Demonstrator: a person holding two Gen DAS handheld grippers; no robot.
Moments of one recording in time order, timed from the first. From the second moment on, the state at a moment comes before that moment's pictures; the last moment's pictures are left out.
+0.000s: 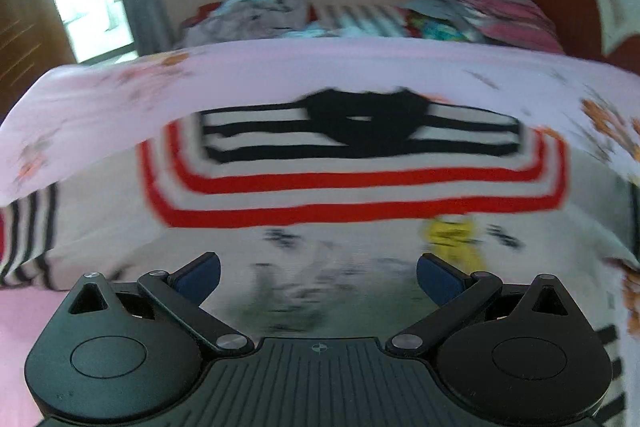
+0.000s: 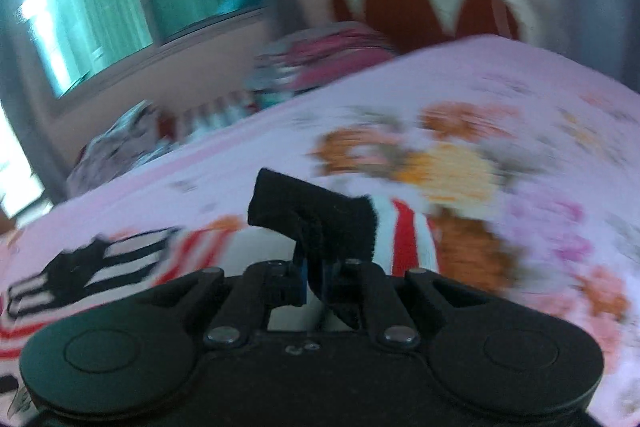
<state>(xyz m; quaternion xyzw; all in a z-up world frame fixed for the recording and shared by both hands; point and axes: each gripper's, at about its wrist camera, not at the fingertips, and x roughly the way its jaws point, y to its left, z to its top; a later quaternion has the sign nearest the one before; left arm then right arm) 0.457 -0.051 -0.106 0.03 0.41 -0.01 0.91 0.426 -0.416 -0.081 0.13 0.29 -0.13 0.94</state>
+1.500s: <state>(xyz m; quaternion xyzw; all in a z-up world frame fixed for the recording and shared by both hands) 0.537 -0.075 -0.172 -0.10 0.48 -0.11 0.87 0.403 -0.428 -0.102 0.15 0.34 -0.17 0.91</state>
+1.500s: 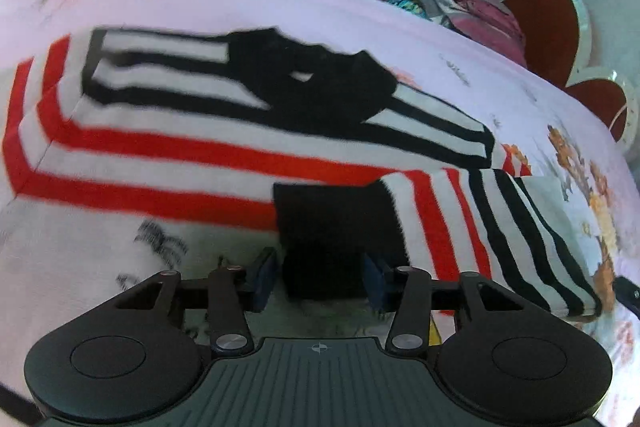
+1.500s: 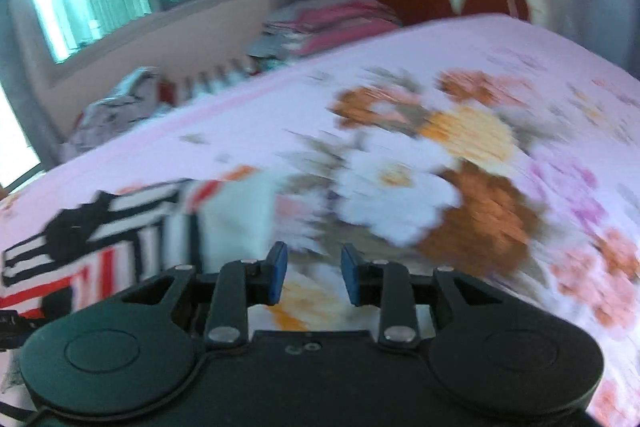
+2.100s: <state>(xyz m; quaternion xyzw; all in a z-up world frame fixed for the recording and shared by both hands) 0.527 0.010 -0.151 -0.11 0.42 -0.06 0.90 0.432 -0.351 -0.139 0.08 0.43 -0.03 0.90</state>
